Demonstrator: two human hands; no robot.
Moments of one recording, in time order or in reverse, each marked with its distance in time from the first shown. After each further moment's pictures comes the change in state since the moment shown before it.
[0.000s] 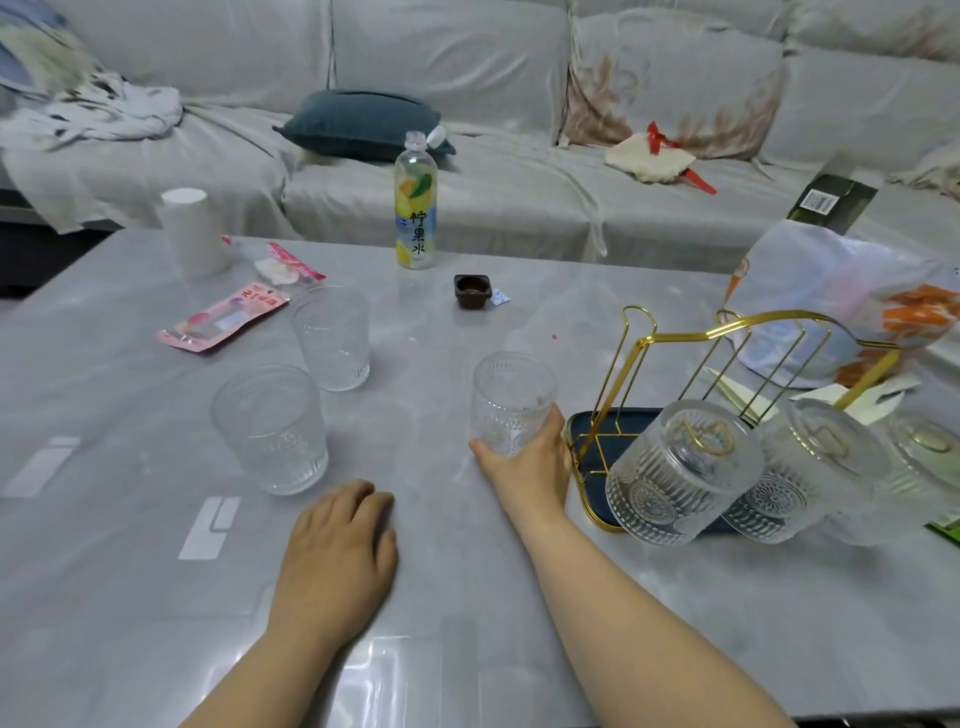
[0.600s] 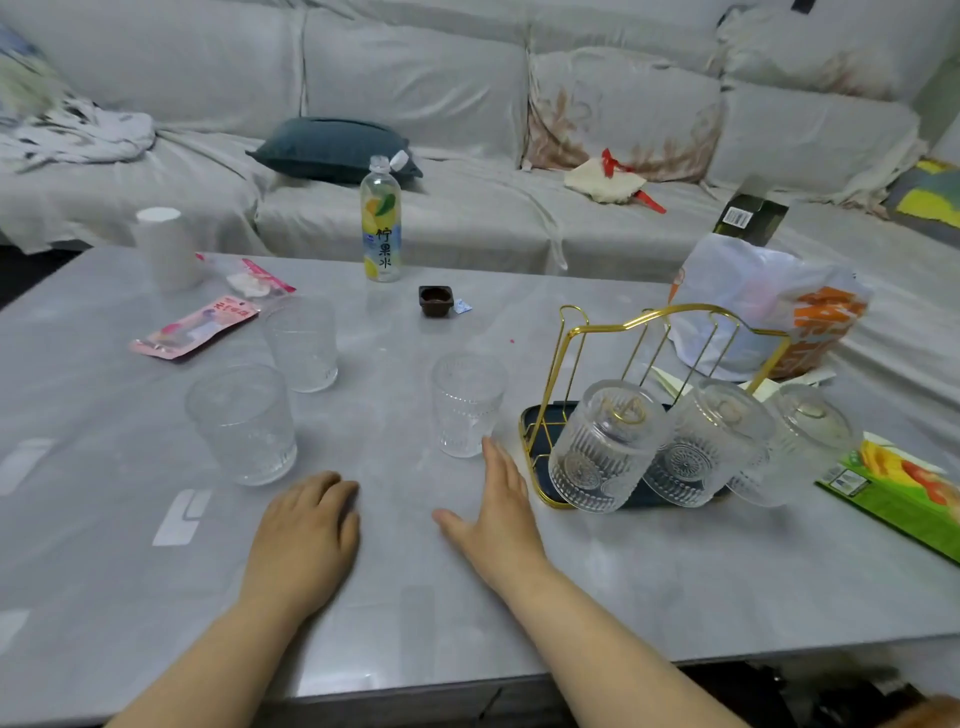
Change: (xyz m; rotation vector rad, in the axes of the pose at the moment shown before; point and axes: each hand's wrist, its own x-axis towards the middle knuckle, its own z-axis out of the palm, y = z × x) left_hand -0.006 0.003 0.000 0.025 0.018 0.071; right_hand -0.060 0.013 -0.048 -0.130 -0.345 -0.229
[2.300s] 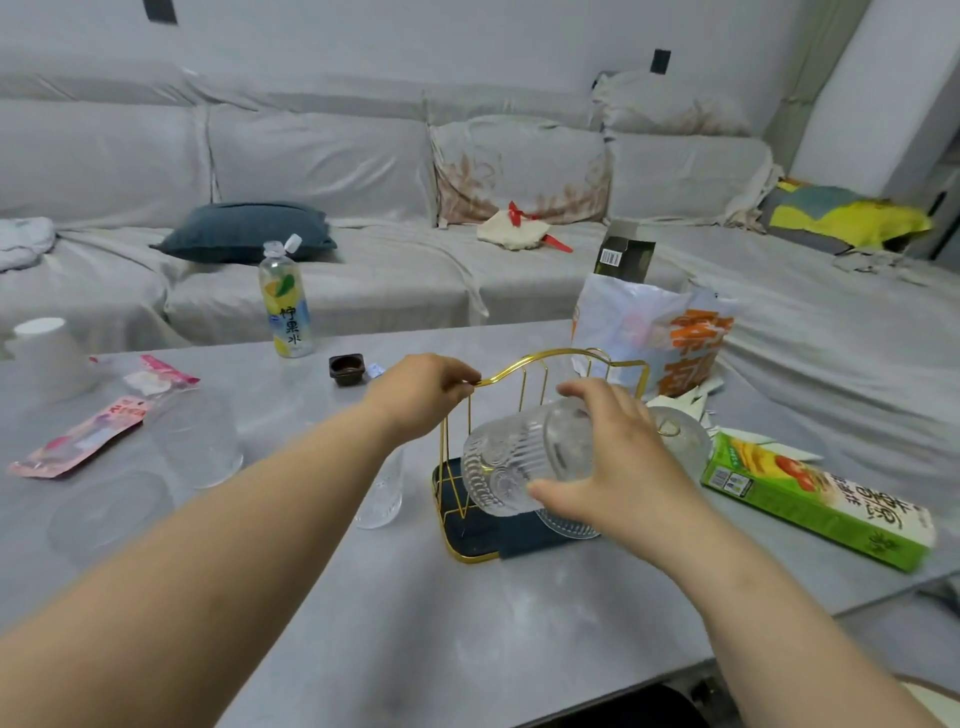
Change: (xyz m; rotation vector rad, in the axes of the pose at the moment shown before) left_hand 0.118 0.200 -0.075 -0.274 -0.114 0.432; right_hand -0.039 -0.022 -0.212 -0.229 0.249 -0.126
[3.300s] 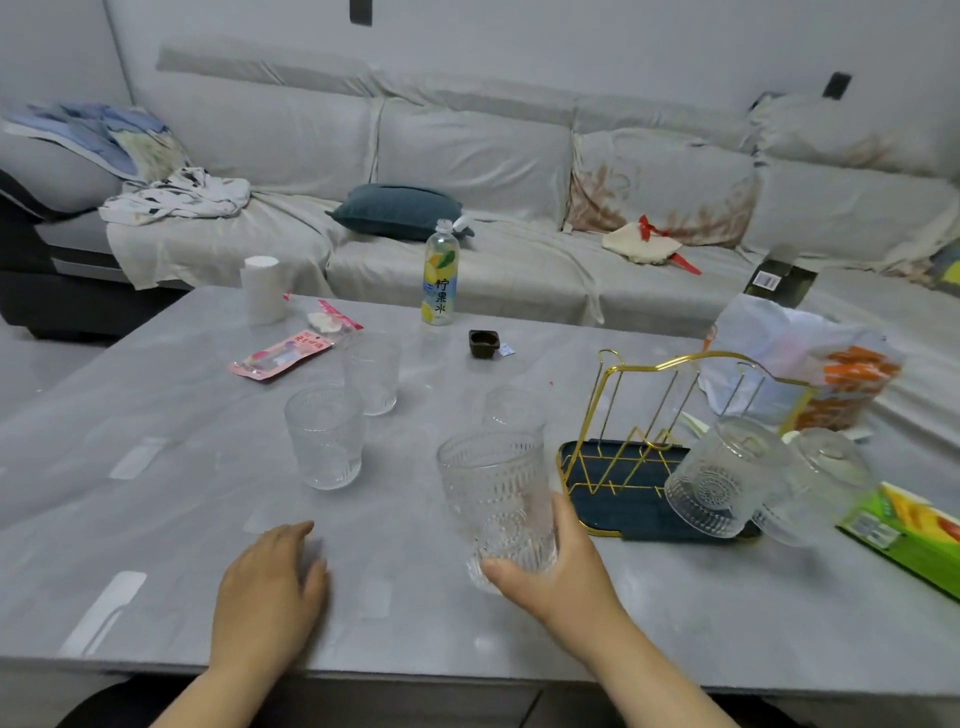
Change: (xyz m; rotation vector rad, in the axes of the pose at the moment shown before) left_hand -0.268 -0.154 0.020 0.149 0.371 -0.697; right_hand -0.065 -0.071 0.142 0.646 -0.294 0.084
